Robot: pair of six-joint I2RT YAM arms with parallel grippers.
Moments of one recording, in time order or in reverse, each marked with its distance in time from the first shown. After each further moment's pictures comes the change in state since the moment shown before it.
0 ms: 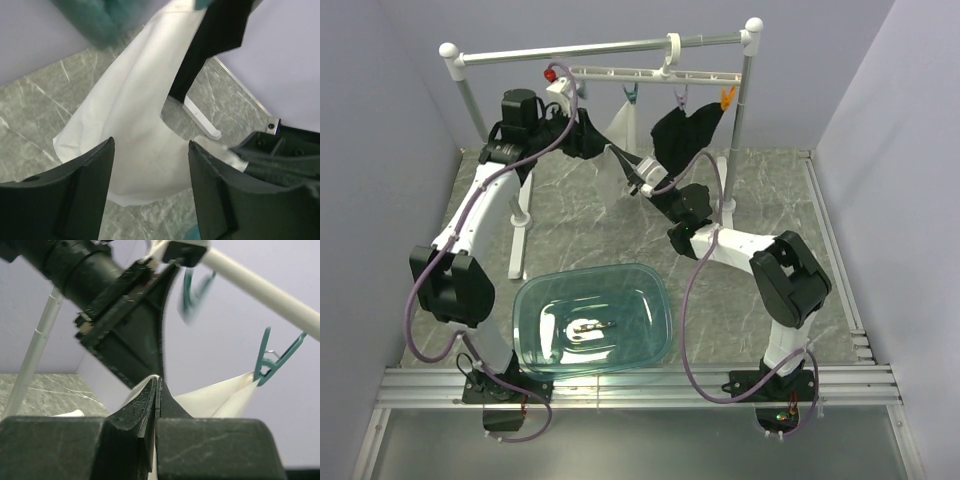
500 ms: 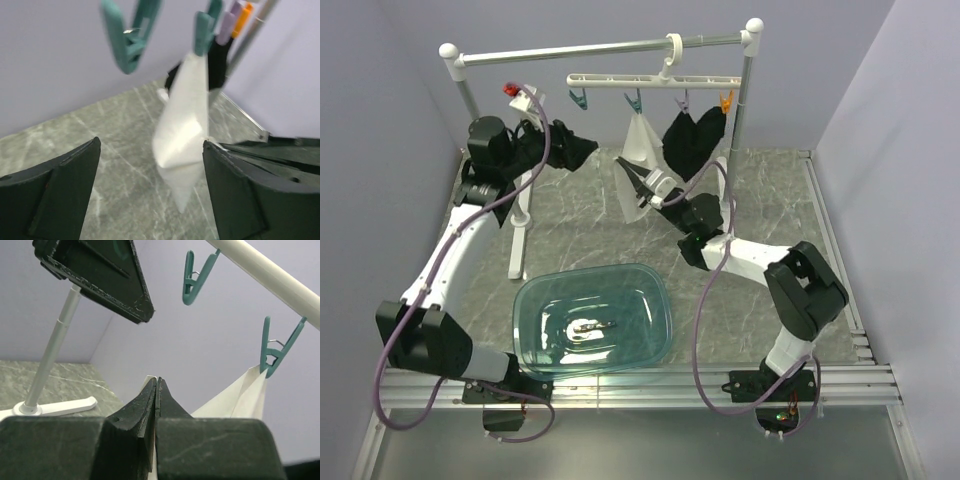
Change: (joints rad) left arm 0.036 -0.329 -0.378 0.330 -0.116 -0.076; right arm -0.001 -0.108 -0.135 -0.013 -0.027 0.005
